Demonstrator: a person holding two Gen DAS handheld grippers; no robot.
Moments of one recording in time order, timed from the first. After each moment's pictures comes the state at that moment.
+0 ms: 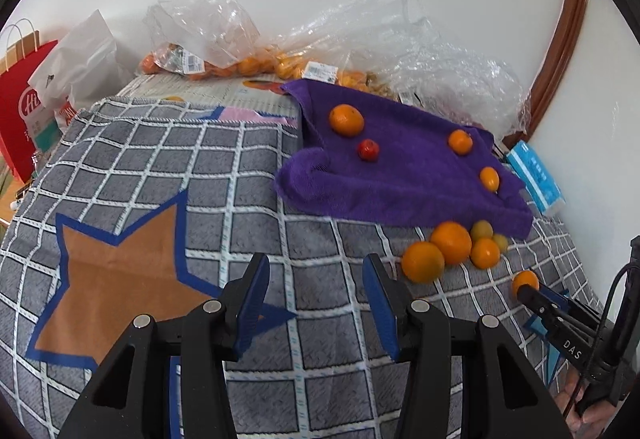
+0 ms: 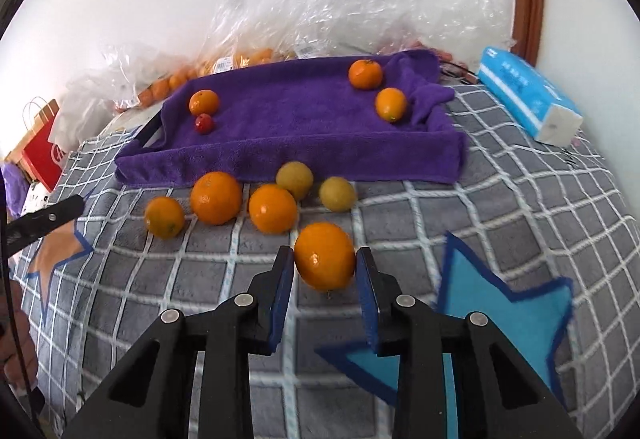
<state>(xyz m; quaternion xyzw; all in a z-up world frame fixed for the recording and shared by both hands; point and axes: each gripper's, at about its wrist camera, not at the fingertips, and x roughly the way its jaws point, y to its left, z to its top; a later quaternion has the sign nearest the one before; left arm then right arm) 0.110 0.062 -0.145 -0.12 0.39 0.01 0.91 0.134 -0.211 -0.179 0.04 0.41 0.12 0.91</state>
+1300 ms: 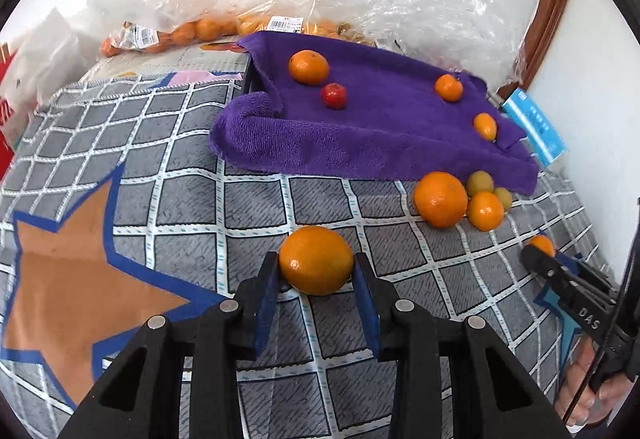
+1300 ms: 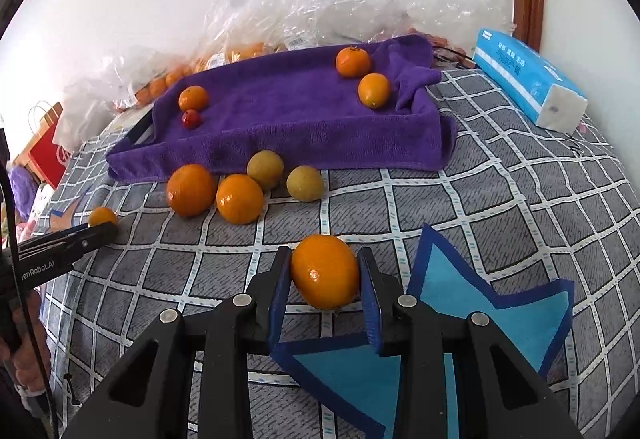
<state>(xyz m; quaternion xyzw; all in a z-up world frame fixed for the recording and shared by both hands) 0.130 0.032 -0.169 -0.09 0.43 -0.02 0.90 0.147 -0.233 -0.194 0.06 0.41 0.13 0.90</state>
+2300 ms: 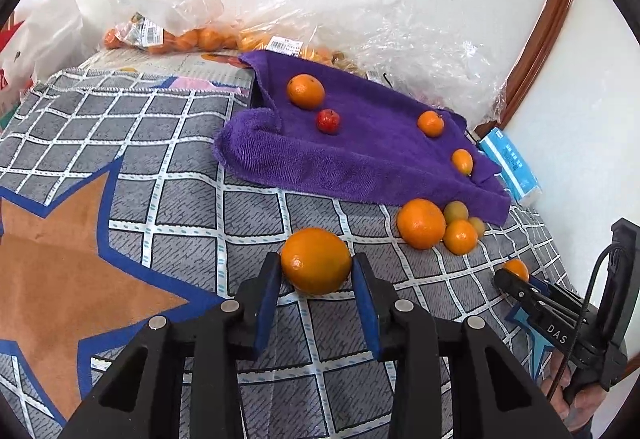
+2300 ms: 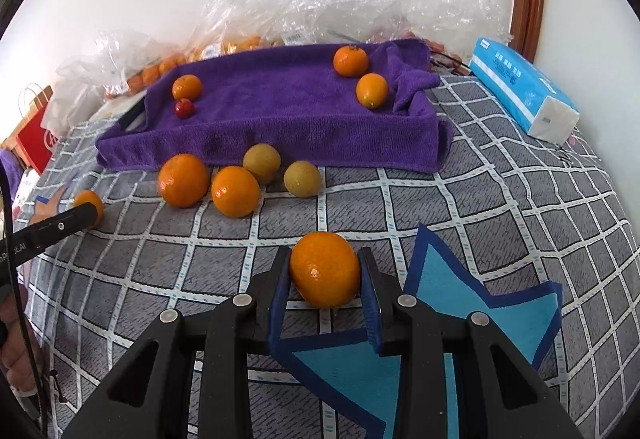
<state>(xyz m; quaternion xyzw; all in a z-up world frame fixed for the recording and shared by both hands) 0.120 0.044 -0.168 -0.15 0.38 -0.05 0.91 0.142 -0.227 -0.193 0.03 0.41 0.12 0.91</state>
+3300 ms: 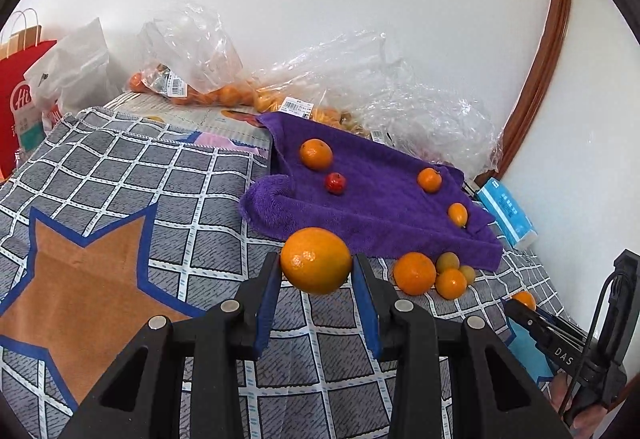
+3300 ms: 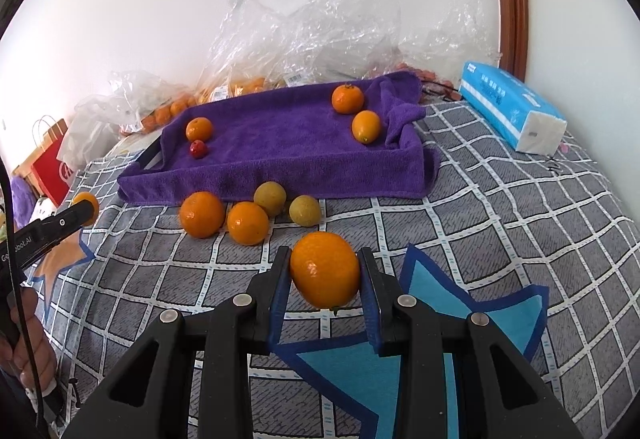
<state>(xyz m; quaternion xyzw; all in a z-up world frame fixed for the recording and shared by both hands) 0.099 0.056 -0.145 -0.16 0.29 -0.02 0.94 0.125 -0.239 -0.178 0.07 0.35 0.12 0.93</state>
